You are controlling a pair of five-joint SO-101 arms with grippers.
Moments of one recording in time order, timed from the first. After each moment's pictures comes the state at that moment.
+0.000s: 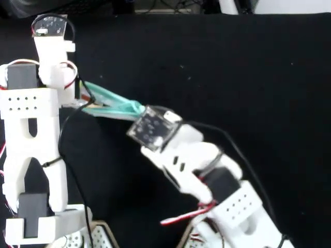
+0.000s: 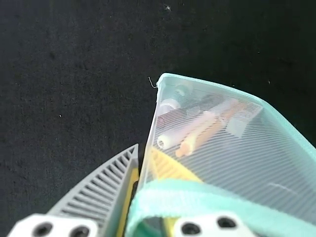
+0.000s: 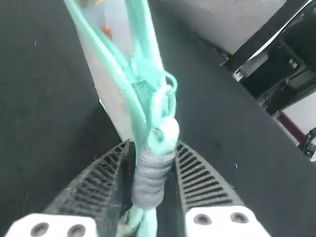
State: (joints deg) left arm -9.0 -6.4 -11.3 97.3 -2.7; right arm -35.3 -61.6 54.4 45.2 27.0
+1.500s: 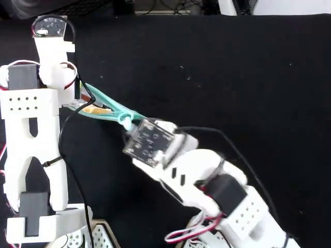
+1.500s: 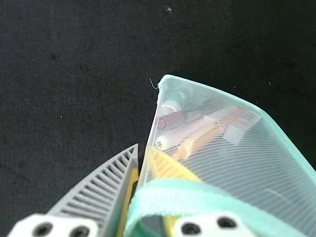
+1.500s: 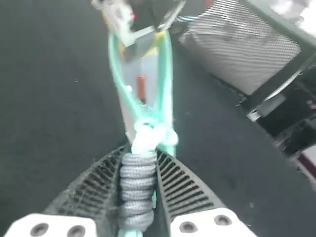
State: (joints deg) left arm -9.1 -6.4 -11.3 97.2 -2.7; right arm -44.2 -62.5 45.9 51.3 23.3
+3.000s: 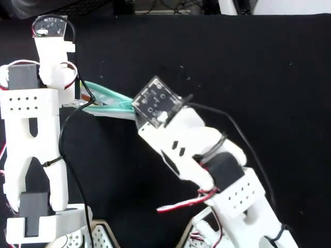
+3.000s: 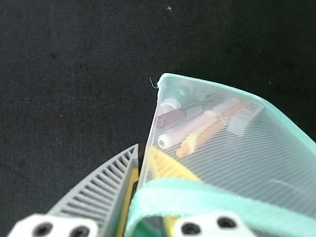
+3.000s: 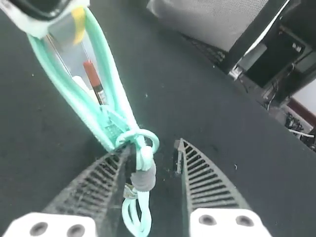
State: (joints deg) left arm -9.1 -6.4 -11.3 97.2 -2.7; right arm -34.0 -51.0 36.9 52.6 19.2
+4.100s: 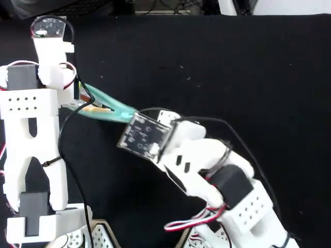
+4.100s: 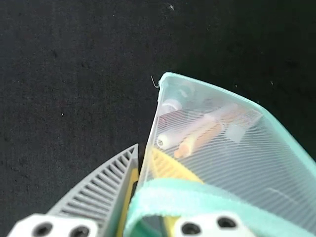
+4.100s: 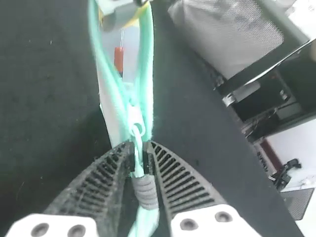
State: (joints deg) left arm -9.7 -6.4 -11.3 97.2 -2.8; right arm -38.3 -58.9 36.5 58.7 35.8
